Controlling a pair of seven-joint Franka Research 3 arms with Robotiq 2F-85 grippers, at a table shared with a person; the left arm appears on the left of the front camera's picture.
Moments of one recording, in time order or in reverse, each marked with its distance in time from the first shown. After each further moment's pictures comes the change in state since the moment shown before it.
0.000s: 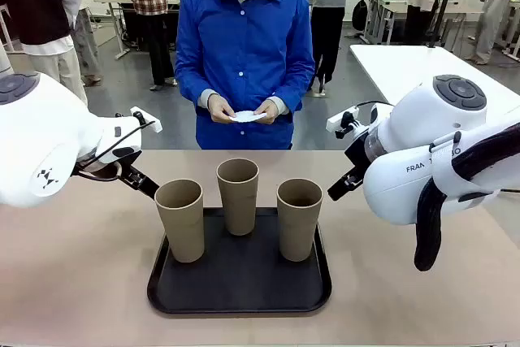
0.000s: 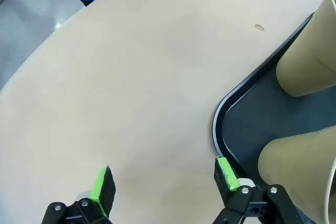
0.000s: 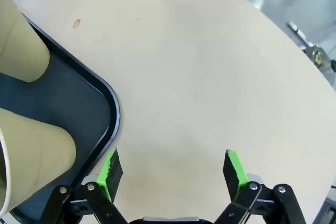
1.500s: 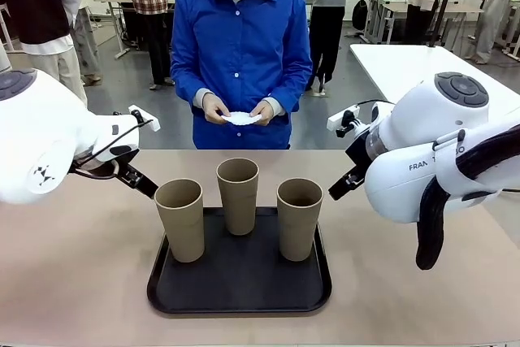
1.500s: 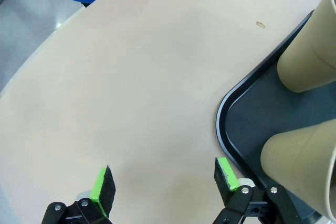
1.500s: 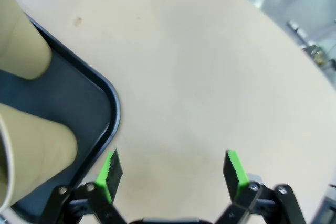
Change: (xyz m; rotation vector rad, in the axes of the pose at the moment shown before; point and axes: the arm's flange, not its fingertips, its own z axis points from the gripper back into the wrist) left arm 0.001 0.007 0.010 0.003 0.009 -0.012; right arm 0.002 -0.002 0.011 0.000 0.014 0.004
